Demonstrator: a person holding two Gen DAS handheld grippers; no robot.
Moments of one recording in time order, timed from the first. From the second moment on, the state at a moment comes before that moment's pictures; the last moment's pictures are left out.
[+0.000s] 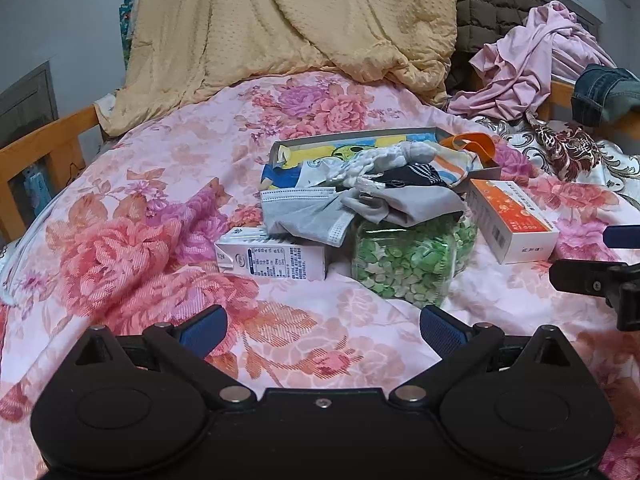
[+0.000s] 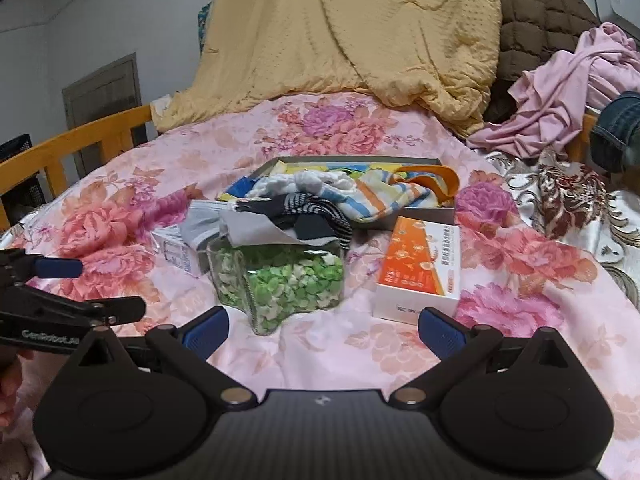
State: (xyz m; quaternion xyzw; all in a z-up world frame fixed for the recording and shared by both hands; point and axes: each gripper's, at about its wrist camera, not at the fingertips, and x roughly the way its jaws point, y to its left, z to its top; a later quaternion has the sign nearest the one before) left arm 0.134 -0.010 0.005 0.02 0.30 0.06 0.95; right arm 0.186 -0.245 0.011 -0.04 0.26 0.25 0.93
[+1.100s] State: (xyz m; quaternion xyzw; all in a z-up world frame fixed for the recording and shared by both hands) left arm 0.226 0.045 0.004 0.05 0.30 0.00 0.95; right arm 0.233 -0.185 -0.015 -0.10 0.13 0.30 0.94
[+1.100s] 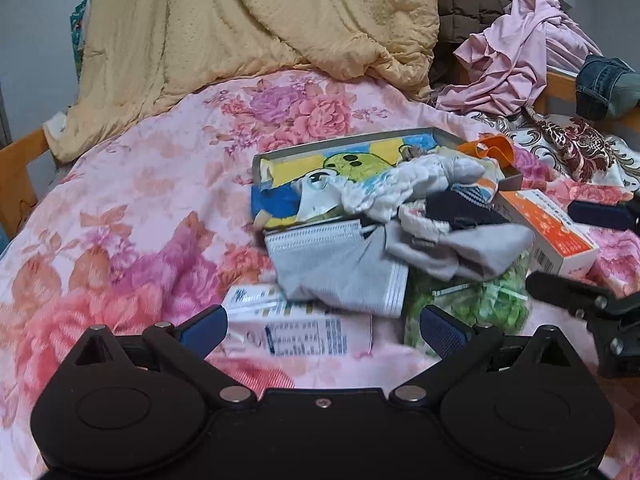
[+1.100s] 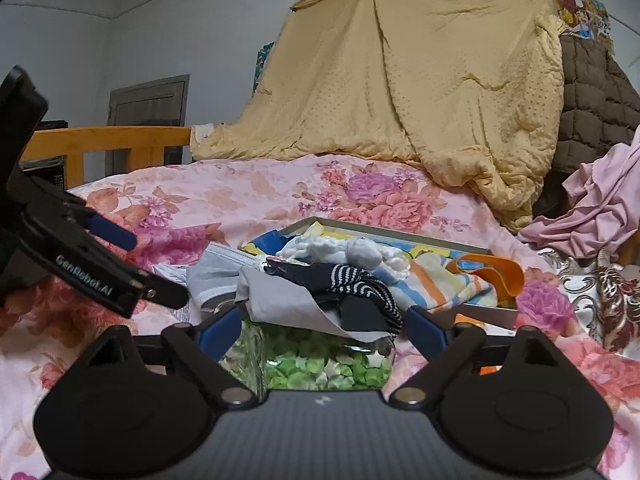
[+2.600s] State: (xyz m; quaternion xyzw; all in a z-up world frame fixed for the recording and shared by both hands) left arm 0.280 0.028 -0.006 0.02 0.36 -0.02 0.93; right arm 0.250 -0.172 -0.016 -0.07 0.18 0.35 0.91
